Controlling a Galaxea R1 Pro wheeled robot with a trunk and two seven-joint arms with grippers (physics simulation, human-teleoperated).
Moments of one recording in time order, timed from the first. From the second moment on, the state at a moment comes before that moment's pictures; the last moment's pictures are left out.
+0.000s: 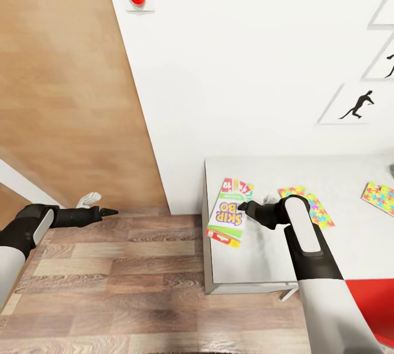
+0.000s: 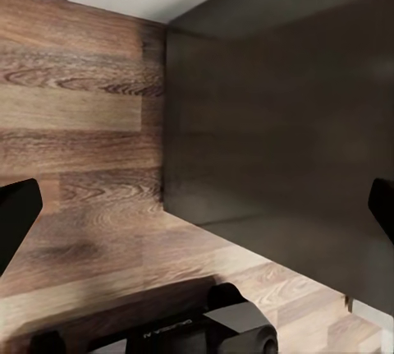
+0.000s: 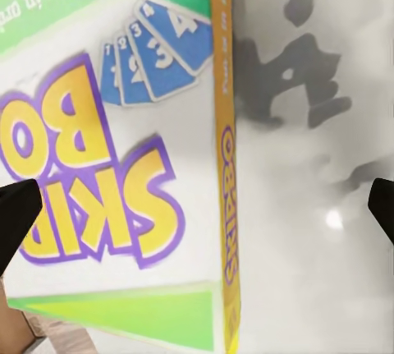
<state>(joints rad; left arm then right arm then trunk) -0.95 0.43 0.02 -0.56 0.19 0.81 -0.83 -0.72 0.03 -0.05 -1.35 -1.13 1.04 -0.87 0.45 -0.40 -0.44</state>
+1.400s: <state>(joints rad) -0.95 0.43 0.02 -0.56 0.19 0.81 -0.83 -0.71 0.03 -0.04 -1.35 -1.13 1.04 -0.87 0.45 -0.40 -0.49</state>
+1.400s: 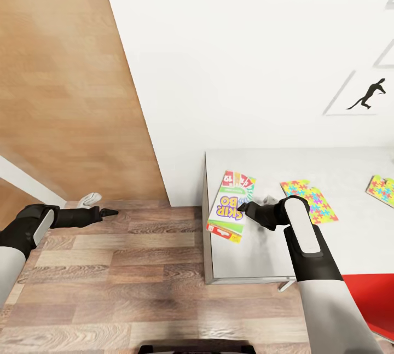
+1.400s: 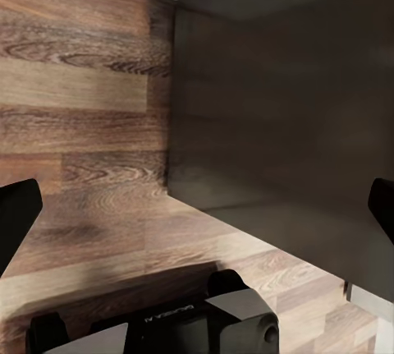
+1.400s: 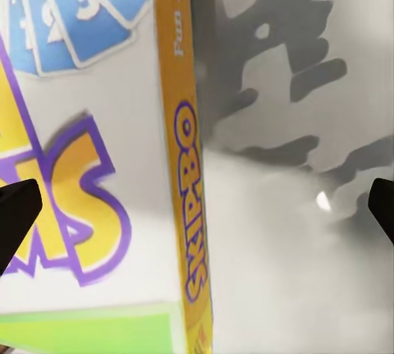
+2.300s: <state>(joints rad) -0.95 0.43 0.02 -0.56 0.19 0.81 -0.83 -0.71 0.03 -0.04 -1.35 -1.13 1.04 -0.87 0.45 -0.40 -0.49</state>
